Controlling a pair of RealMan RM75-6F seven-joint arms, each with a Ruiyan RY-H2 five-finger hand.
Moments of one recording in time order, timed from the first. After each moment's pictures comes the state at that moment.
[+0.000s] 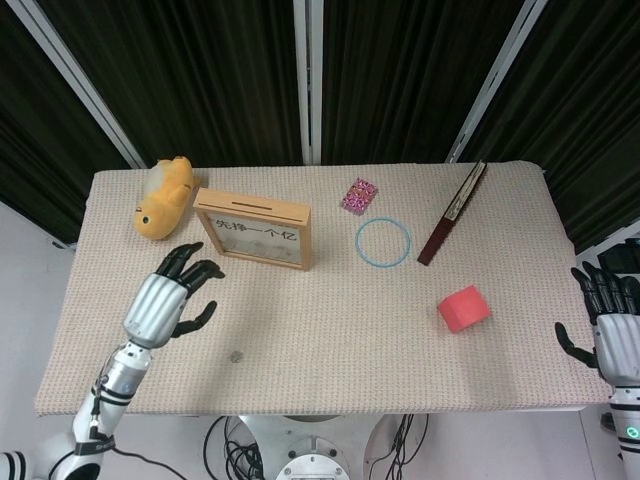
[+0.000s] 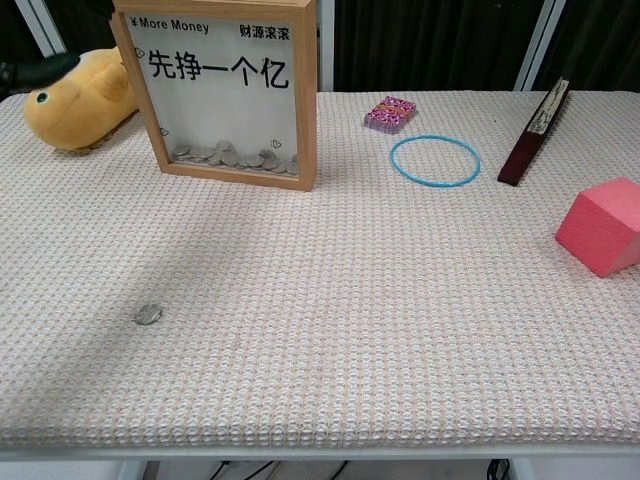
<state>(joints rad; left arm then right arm) -0.52 -1.30 -0.01 -1.77 1.54 1.47 0.16 0.08 -1.14 0.10 -1.47 -1.52 1.52 0.20</state>
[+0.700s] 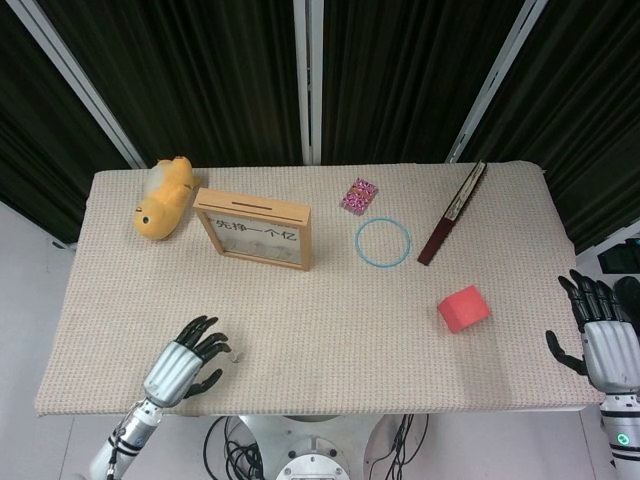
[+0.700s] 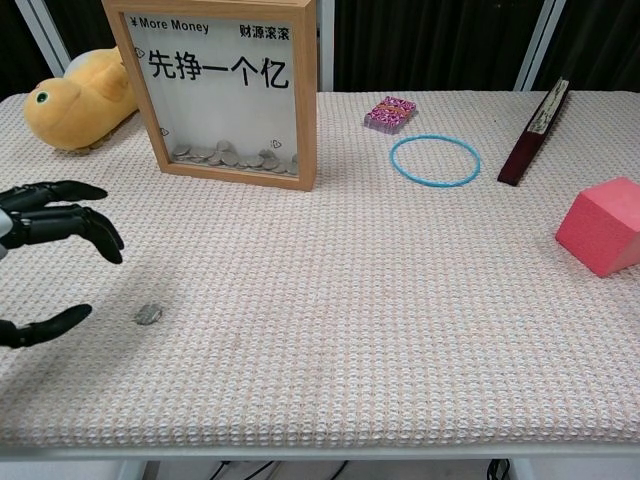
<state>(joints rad) -0.31 -1.67 0.17 -1.18 1.78 1.56 -0.01 0.08 -1.15 0.07 -1.50 -1.54 1.52 0.15</state>
